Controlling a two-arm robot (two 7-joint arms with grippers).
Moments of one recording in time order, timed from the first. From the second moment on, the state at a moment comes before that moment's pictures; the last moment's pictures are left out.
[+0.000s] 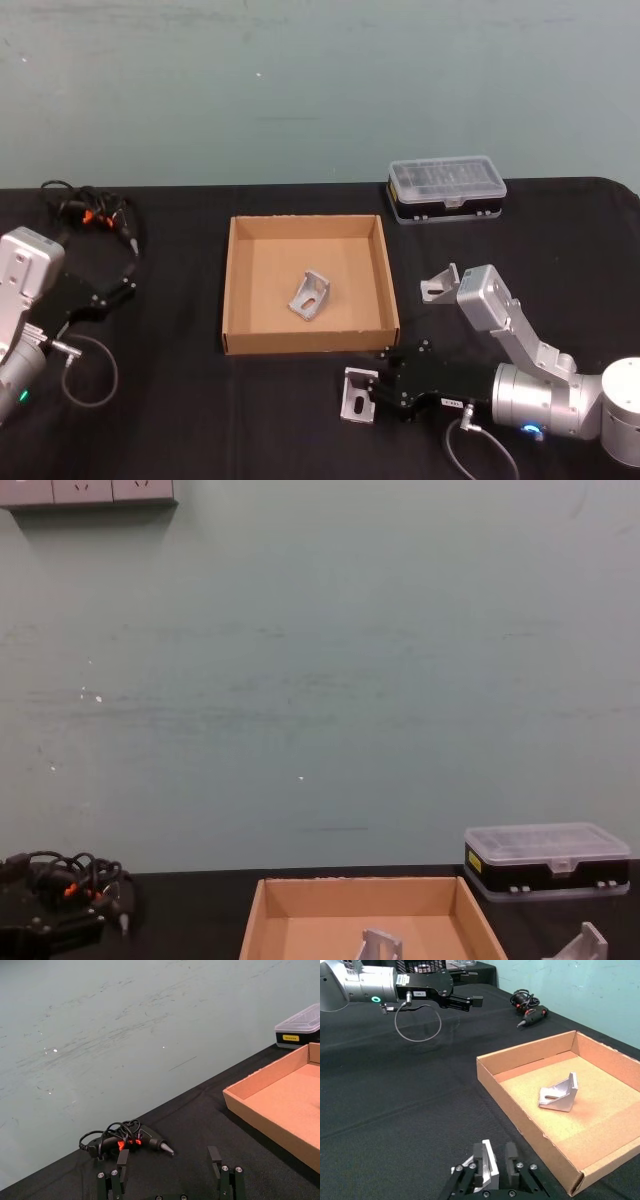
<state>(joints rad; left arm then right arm) -0.20 0.60 0.45 -1.41 -0.25 -0.12 0.03 0.31 0.57 -0.57 -1.35 0.39 -0.02 0.73</state>
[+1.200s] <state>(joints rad) -0.20 0.60 0.45 -1.41 -0.25 -0.12 0.03 0.30 0.56 -0.54 -1.35 0.43 -0.05 0.72</state>
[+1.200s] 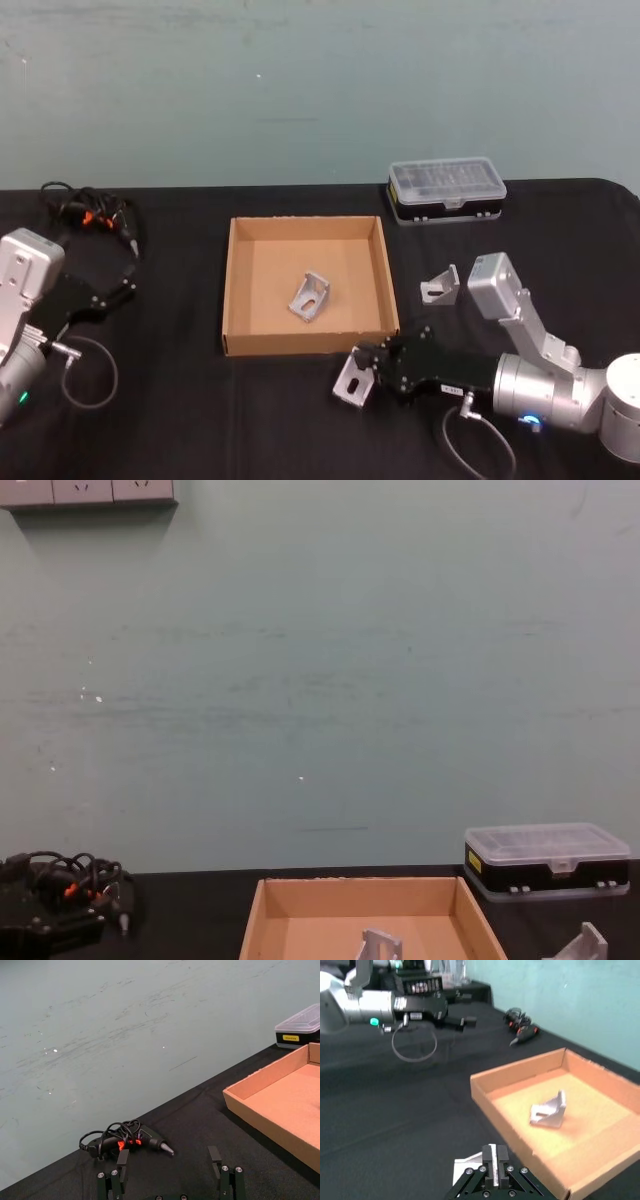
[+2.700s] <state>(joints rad) -0.20 0.60 0.45 -1.41 -0.25 -0.12 0.03 0.58 0.36 -0.54 -0.94 0.37 -0.10 0.71</state>
